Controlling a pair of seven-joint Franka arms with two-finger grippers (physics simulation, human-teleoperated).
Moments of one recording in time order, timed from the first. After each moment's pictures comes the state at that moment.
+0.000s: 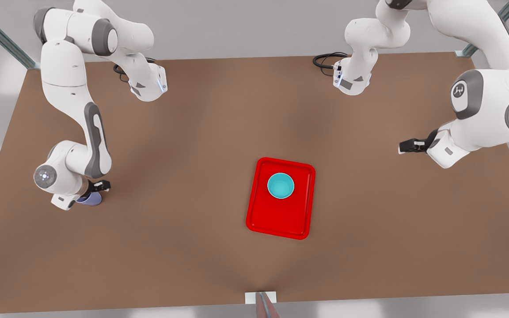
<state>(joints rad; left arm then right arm) -0.12 0.18 0.12 -1.51 -0.11 1.47 0.03 0.20 0.48 -0.42 -2.01 0.15 2.33 -0.59</state>
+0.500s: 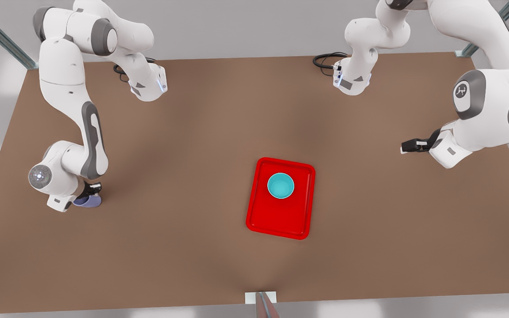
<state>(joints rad) -0.12 0.18 0.15 -1.51 -0.11 1.47 0.04 0.21 0.47 -0.43 -1.96 0.15 2.31 -0.66</state>
